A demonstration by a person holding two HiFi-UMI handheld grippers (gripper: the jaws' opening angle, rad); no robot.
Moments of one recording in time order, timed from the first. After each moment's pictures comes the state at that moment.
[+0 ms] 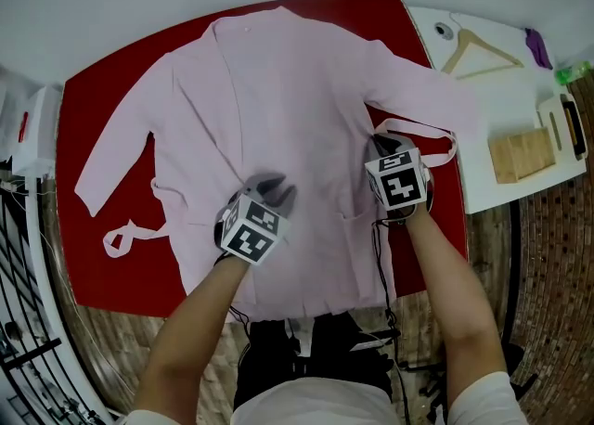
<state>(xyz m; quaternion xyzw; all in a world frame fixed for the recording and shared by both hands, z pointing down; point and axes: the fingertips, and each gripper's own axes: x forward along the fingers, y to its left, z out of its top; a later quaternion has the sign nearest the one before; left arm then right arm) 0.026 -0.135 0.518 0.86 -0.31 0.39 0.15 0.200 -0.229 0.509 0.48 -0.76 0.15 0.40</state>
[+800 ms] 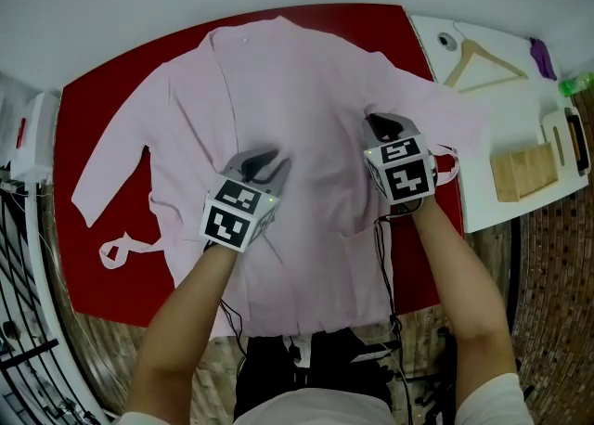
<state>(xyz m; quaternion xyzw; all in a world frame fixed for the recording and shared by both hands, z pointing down) 0.024 -0.214 0.462 0.86 -0.37 0.29 0.17 0.181 -0.289 0.458 0.48 -0.80 0.10 0.34</state>
